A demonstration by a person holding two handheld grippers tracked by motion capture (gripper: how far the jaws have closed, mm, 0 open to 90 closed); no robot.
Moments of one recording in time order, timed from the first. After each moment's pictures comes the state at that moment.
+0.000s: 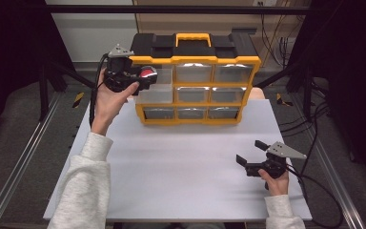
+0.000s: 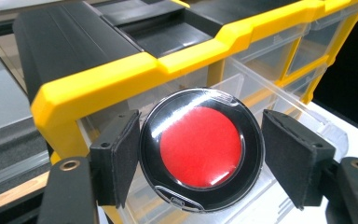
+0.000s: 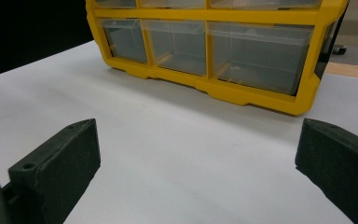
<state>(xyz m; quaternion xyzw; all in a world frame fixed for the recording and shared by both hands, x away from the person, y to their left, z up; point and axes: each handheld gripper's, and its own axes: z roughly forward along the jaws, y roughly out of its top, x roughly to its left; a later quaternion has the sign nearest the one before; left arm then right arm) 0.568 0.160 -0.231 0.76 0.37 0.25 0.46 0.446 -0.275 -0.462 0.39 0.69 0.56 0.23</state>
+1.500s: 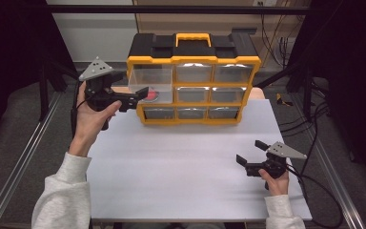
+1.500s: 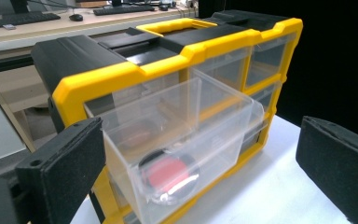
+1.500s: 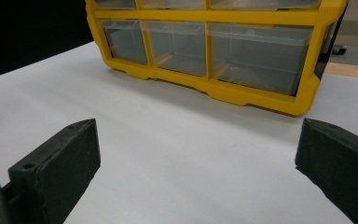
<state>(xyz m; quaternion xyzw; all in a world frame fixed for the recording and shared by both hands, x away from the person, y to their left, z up) 0.509 0.190 -0.233 0.73 0.33 0.26 0.54 0.446 -0.275 -0.462 0.39 0.69 0.56 0.23</state>
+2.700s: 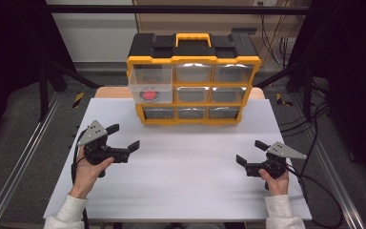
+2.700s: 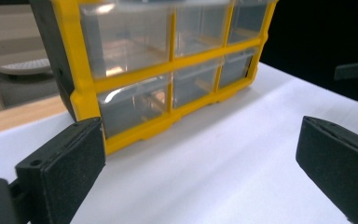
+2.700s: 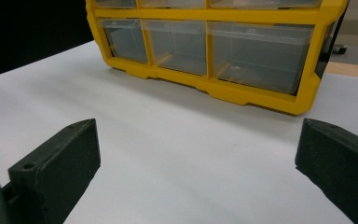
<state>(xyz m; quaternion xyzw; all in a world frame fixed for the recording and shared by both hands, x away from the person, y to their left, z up) 0.459 0.235 -0.379 0.74 0.34 0.22 0.54 0.446 -0.275 -0.462 0.39 0.69 0.56 0.23</state>
